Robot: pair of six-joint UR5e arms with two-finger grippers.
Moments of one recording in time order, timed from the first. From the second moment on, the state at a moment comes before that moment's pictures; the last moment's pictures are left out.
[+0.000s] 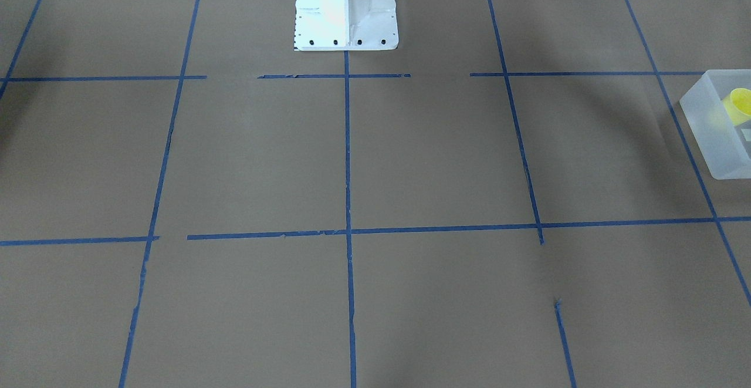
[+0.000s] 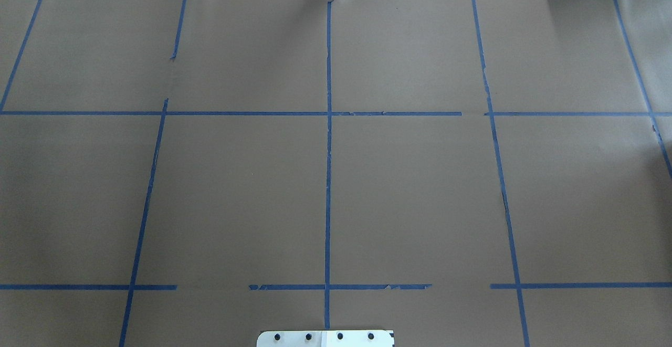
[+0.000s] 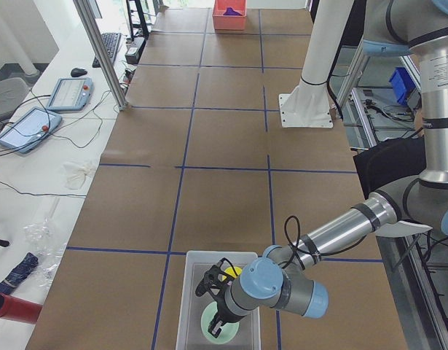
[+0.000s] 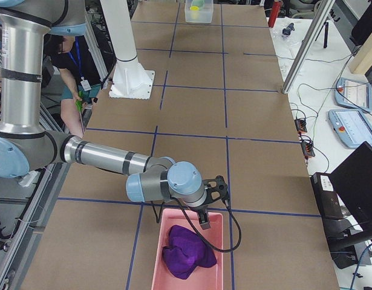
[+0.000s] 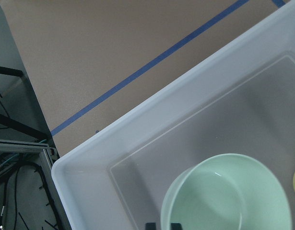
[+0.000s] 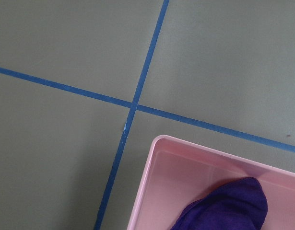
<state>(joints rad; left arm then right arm) -1.73 -1.35 -1.28 -2.41 -2.20 0.46 1.70 -1.72 1.57 -1.21 2.41 -0.20</state>
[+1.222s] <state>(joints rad) -1.57 -1.36 -1.88 -1.84 -2.27 0.14 1.63 -1.71 1.62 -1.16 2.41 -0.02</state>
